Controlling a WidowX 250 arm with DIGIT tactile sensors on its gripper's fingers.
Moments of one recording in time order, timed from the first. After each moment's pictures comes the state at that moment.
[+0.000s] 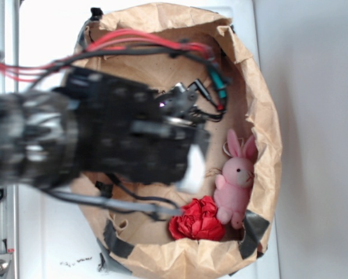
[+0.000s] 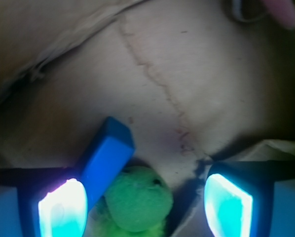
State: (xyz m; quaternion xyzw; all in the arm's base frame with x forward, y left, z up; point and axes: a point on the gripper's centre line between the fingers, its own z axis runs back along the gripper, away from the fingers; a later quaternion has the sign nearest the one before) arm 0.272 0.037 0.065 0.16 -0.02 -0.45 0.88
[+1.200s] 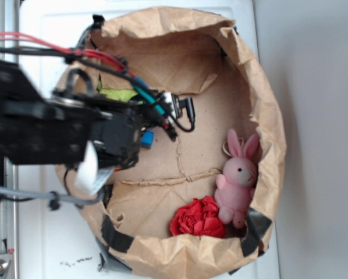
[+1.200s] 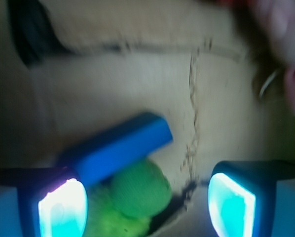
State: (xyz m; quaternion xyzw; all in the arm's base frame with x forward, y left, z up) arm 0.259 0.046 0.065 0.22 -0.07 -0.62 0.75
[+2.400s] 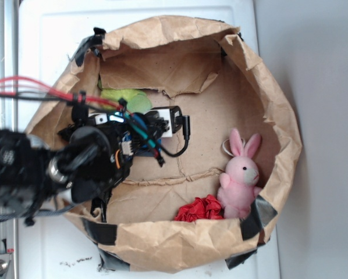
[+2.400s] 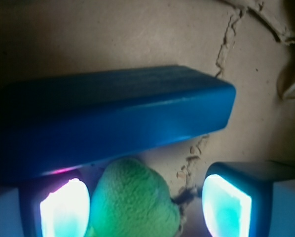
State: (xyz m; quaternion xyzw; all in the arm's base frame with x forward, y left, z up) arm 0.232 0.020 0.024 0.28 -0.05 -0.67 0.68
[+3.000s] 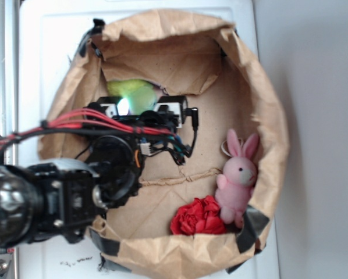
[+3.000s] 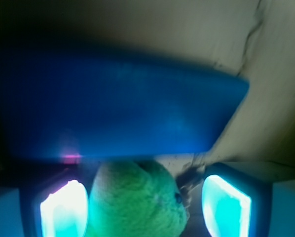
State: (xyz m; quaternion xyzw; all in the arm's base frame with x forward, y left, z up) arm 0.260 0.021 0.009 0.32 0.00 -0.67 0.67
